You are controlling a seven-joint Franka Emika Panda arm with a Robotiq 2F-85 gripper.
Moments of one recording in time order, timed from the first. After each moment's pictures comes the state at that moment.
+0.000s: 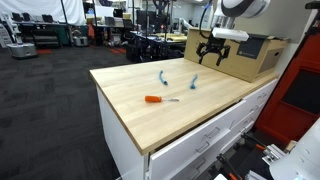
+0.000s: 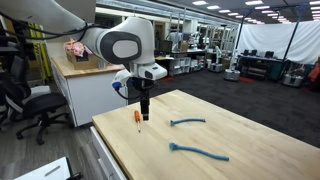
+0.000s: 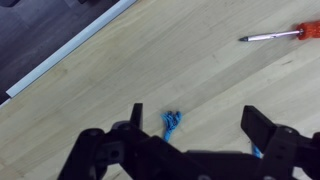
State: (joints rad) arm -0.09 -0.27 0.02 -2.37 0.00 2.17 0.52
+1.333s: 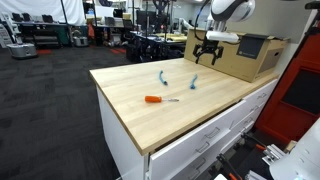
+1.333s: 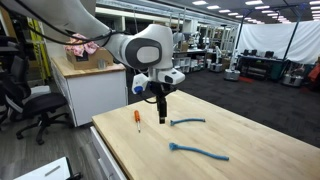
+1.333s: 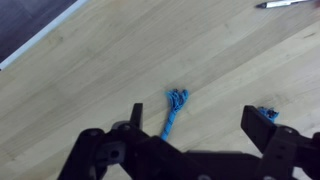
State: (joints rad) arm -0.09 -0.08 -0.04 -2.20 -0.03 2.17 0.46
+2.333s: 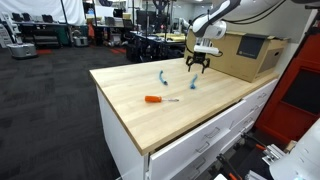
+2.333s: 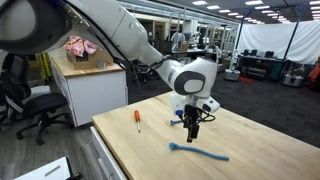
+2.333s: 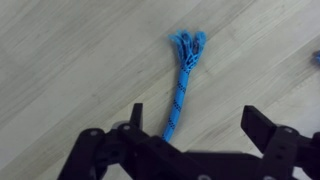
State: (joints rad) arm -0.13 0.44 -0.14 -1.75 0.13 2.11 0.34
